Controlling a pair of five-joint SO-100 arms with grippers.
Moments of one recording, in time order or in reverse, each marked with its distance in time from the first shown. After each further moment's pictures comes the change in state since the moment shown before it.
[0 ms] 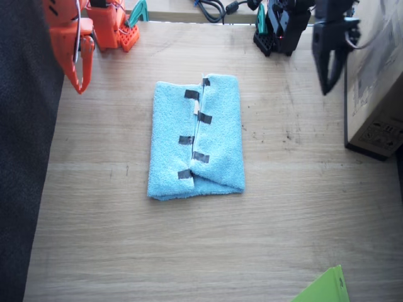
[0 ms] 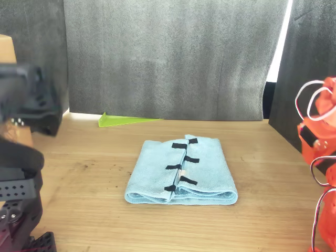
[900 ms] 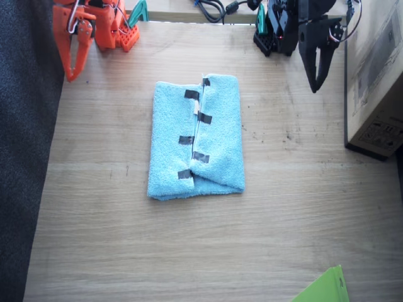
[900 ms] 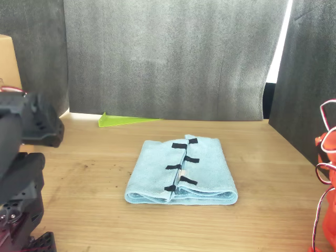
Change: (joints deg) arm 0 -2.3 24.5 17.6 -1.8 -0.5; arm 1 -4.1 43.7 25.0 -1.9 2.4
